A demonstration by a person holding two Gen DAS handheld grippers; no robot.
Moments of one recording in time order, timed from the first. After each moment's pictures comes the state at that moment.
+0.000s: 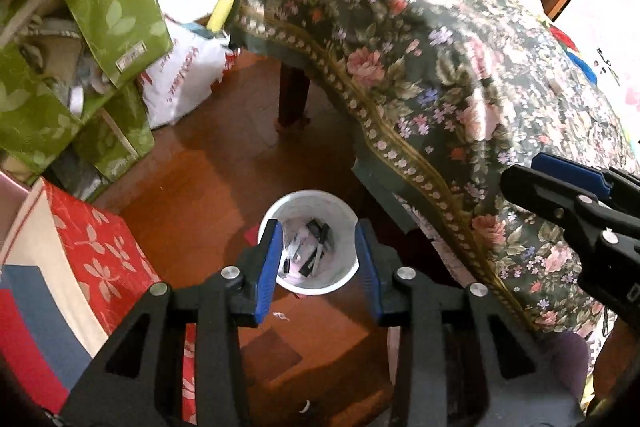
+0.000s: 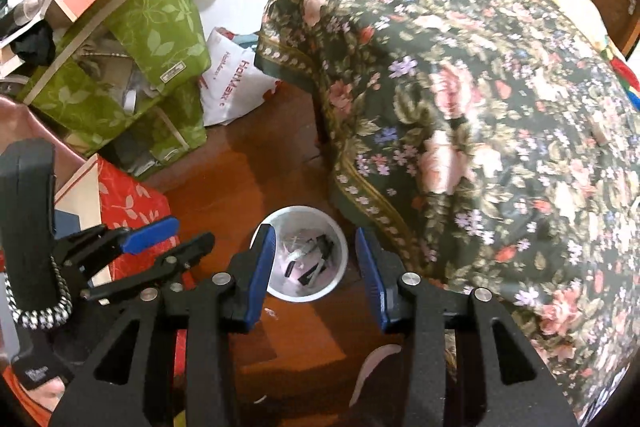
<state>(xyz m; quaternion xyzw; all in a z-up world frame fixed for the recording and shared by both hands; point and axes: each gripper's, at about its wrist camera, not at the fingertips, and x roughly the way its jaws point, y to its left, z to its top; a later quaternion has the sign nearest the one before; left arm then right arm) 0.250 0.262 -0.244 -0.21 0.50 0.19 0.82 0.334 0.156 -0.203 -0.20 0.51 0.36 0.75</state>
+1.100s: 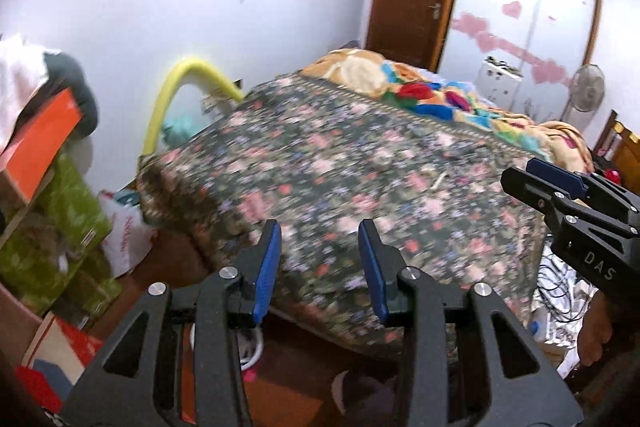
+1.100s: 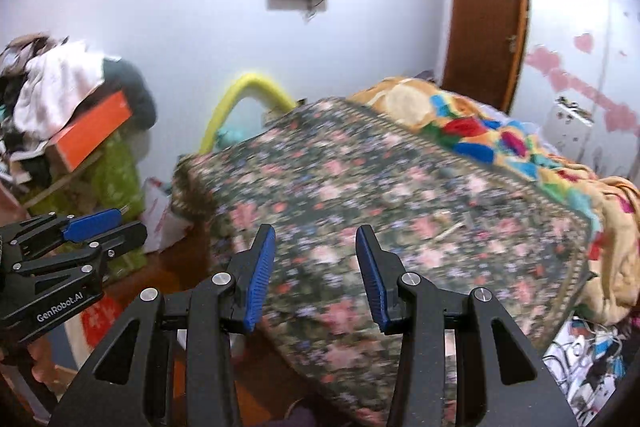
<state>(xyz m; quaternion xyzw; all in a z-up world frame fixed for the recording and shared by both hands) 0.288 0.043 -0.028 -0.08 0.33 0.07 0.94 0.332 -0.089 -0.018 -0.10 0.30 0.26 0.91</state>
